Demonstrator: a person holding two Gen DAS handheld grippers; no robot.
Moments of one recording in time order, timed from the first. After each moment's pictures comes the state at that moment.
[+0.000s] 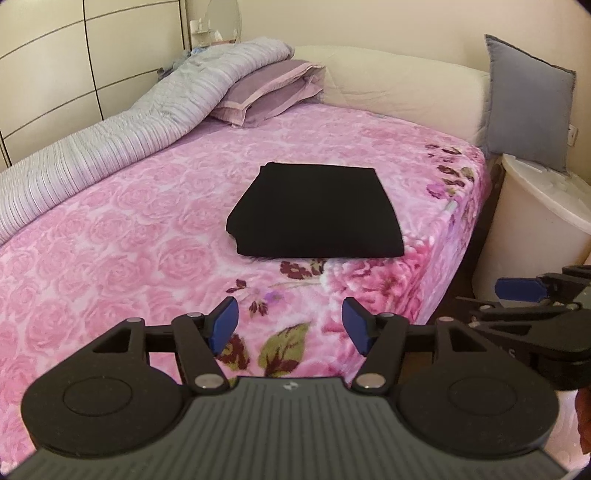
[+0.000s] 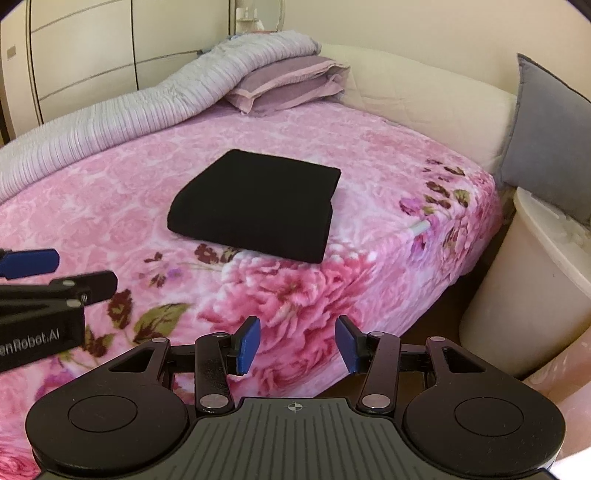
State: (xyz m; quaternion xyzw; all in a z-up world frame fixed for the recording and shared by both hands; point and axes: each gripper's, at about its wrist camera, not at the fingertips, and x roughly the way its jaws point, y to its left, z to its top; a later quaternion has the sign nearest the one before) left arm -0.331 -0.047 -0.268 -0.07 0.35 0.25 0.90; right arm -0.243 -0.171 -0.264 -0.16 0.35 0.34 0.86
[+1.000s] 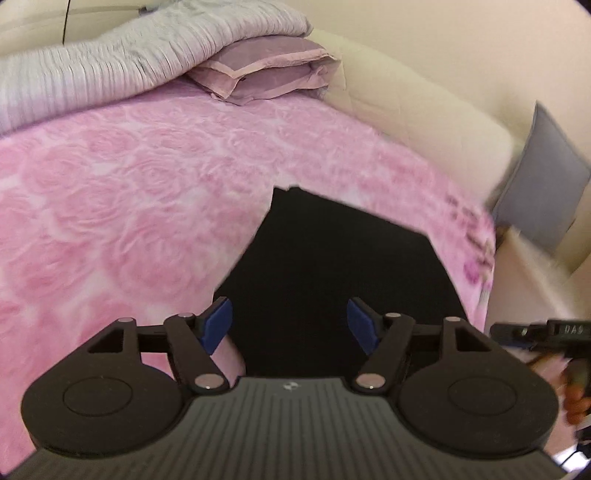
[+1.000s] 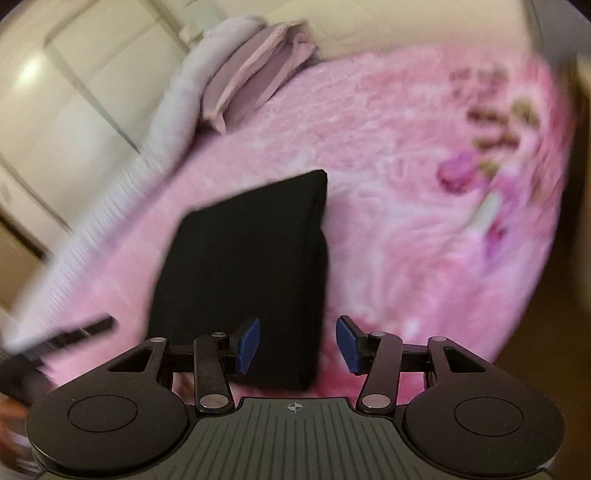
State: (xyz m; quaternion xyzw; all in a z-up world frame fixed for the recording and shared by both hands) left arm -0.188 0.197 -0.347 -0.25 0.32 0.13 0.91; right arm 0.007 -0.140 -0.348 0.12 0.48 0.41 0.77
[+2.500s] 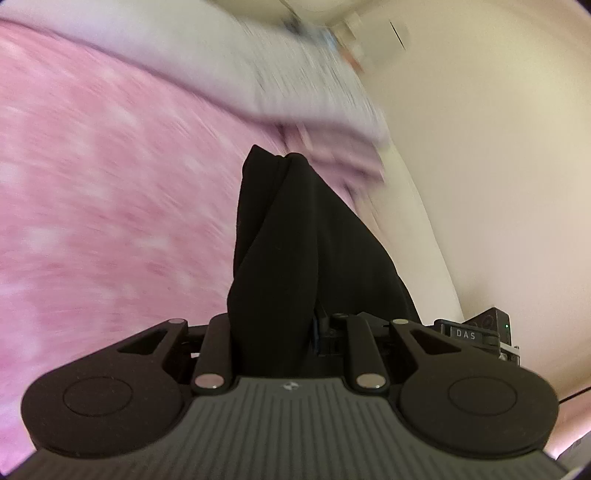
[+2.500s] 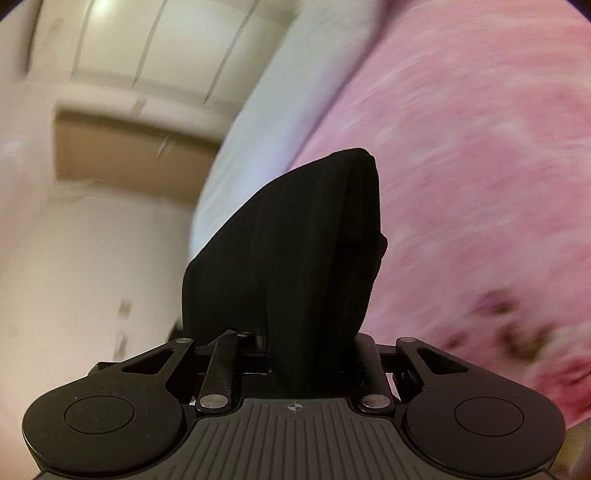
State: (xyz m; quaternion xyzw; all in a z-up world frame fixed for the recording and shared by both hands) left arm -0.427 0.171 -0.159 -0.51 0.17 0.26 0.80; right arm -0.065 0.067 -0.185 0.09 0.64 0.62 0.44
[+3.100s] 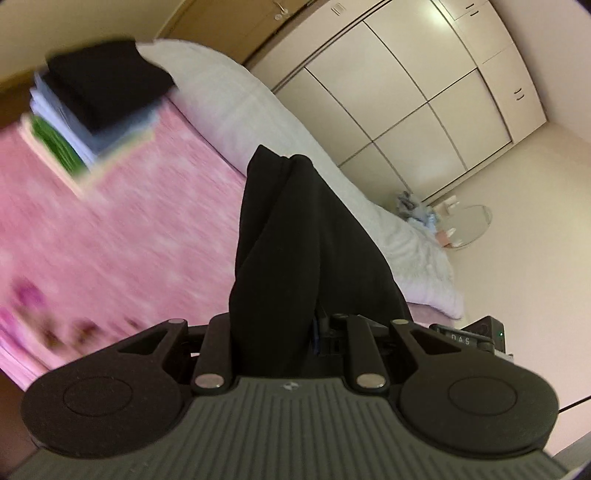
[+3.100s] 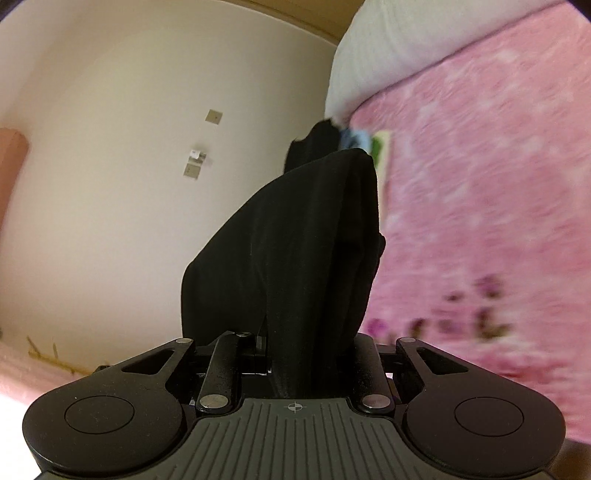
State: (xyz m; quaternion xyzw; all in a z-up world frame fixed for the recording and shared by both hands) left arm -0.940 0.135 -0.060 -0.51 0.04 0.47 0.72; right arm -0.565 0.206 -0.122 -0.04 0.63 0.74 0.24
